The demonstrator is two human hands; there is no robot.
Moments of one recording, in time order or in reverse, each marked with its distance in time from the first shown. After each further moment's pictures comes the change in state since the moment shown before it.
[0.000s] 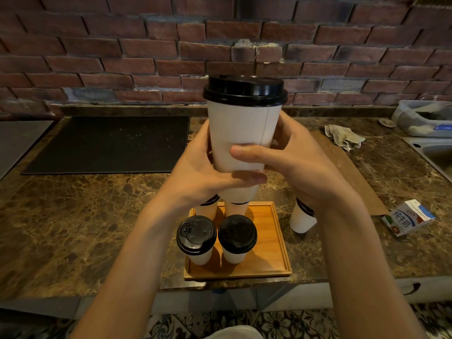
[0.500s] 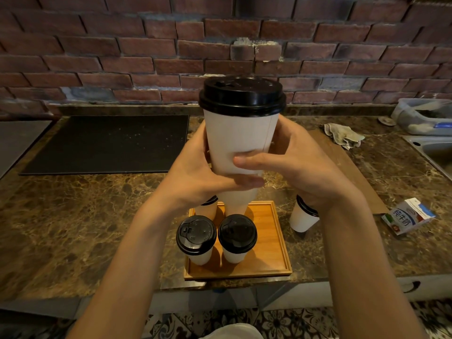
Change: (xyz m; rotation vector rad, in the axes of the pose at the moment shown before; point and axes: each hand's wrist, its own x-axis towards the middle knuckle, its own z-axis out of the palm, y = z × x) left_hand 0.000 -0.002 -0.005 0.000 -0.043 0.012; right_hand 0.001 0.003 -0.005 0.015 -0.070 -0.020
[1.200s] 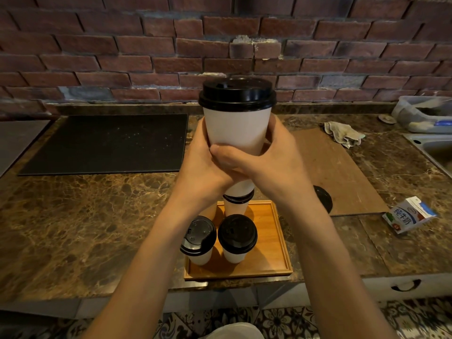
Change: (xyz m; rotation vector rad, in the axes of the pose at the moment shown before) left_hand 0.012 -0.018 0.017 -0.048 0.193 -0.012; right_hand 0.005 0.009 0.037 -0.160 0.359 0.026
